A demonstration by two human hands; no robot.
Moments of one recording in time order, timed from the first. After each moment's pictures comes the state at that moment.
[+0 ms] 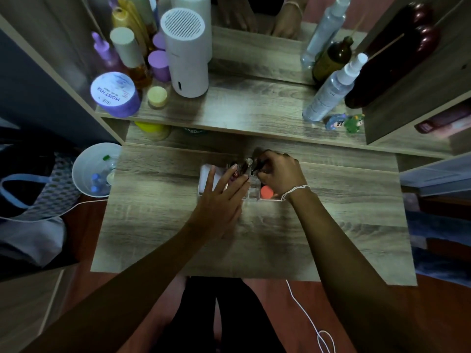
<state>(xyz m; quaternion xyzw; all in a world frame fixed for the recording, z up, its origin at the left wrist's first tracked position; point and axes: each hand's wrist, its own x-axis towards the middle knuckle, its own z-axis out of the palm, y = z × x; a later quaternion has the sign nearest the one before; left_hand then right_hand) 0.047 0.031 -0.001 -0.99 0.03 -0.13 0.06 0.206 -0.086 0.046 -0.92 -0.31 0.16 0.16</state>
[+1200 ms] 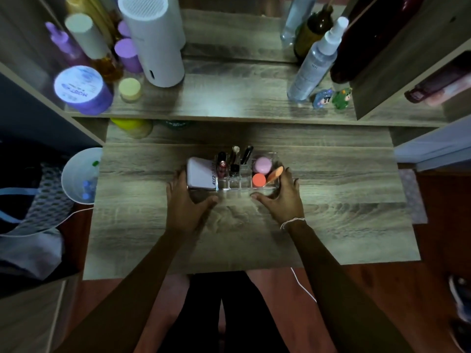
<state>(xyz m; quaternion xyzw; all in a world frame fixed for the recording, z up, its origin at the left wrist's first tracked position) 0.022 0.051 -0.038 -0.82 -0.36 -0.04 -0.45 0.153 -0.160 -0.046 -0.92 -0.14 0.16 0.34</state>
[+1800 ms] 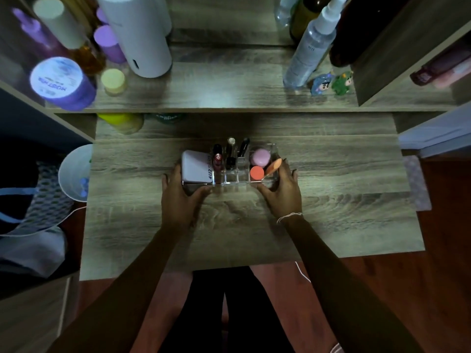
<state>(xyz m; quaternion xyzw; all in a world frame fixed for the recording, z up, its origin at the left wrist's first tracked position) 0.027 0.051 -0.040 -0.81 -0.37 -0.04 -0.45 0.150 -0.159 -0.051 -0.92 -0.15 0.10 0.34</state>
